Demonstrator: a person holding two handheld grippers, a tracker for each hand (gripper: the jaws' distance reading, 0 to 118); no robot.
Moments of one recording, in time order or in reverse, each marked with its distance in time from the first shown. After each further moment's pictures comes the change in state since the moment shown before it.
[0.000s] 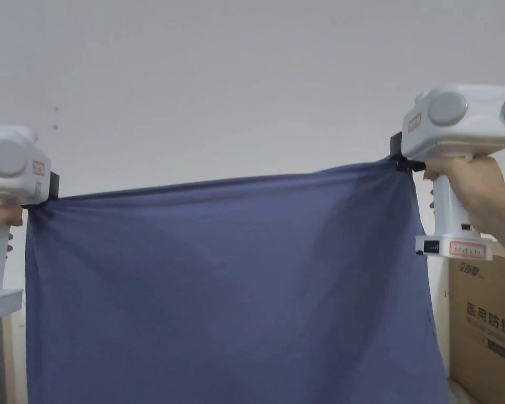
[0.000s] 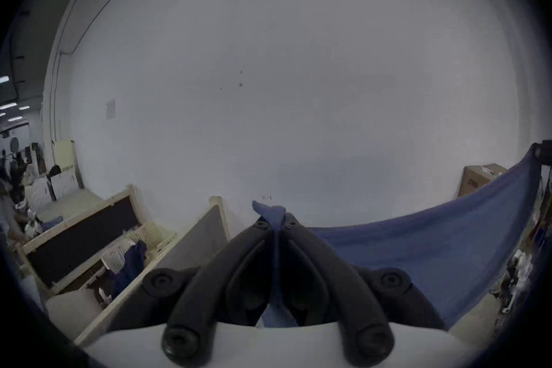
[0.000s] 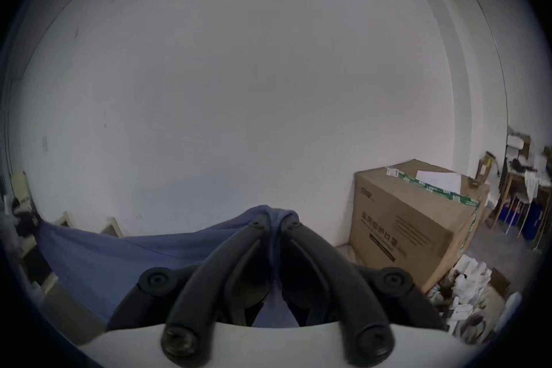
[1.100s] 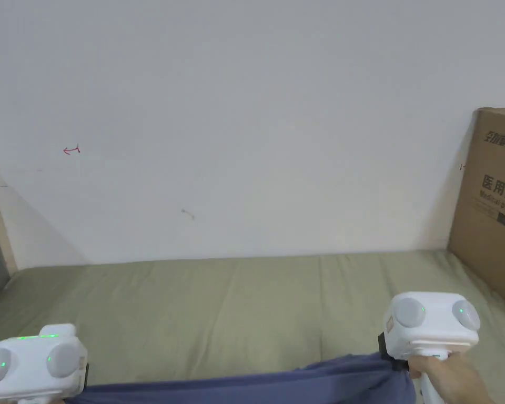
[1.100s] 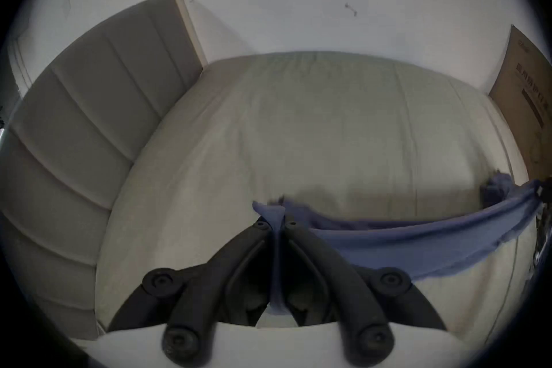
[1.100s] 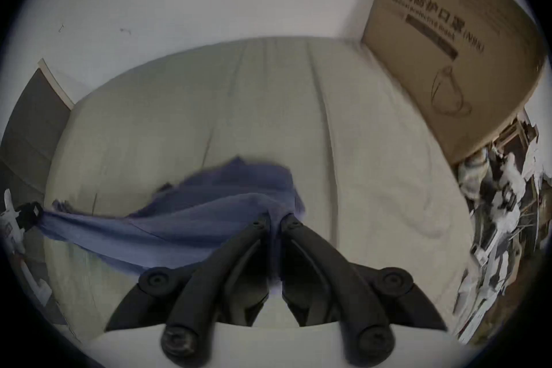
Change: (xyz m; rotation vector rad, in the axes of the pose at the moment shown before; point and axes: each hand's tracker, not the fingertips) left arm 0.067 -0.469 -0.111 -0.764 0.030 -0.058; right arm 0.067 -0.496 -0.156 -0.909 -0.127 0.116
